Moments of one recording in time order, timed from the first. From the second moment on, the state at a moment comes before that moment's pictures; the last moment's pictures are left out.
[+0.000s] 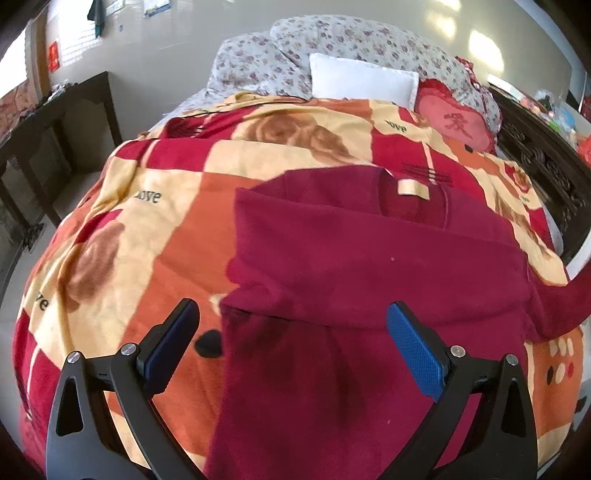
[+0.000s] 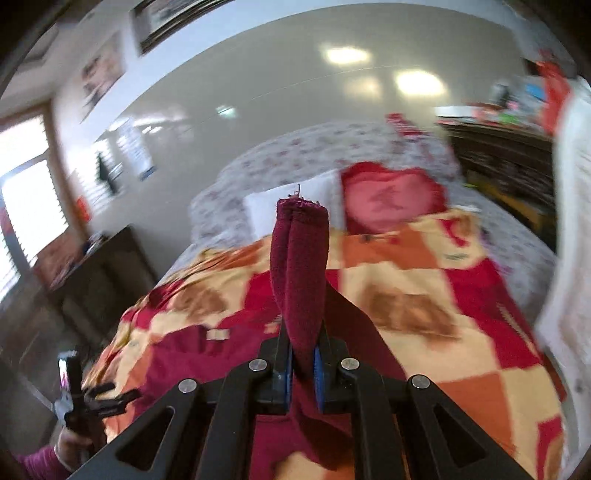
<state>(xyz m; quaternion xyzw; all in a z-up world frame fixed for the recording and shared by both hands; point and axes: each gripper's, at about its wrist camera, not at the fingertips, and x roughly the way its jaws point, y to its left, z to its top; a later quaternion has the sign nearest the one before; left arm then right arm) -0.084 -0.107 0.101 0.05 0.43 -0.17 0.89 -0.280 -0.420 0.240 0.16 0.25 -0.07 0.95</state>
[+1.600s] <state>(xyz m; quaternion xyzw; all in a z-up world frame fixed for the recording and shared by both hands) -0.022 -0.133 0.061 0.03 0.46 -0.24 0.86 -0.246 -0.410 0.082 0.29 0.38 -0.02 0.88</state>
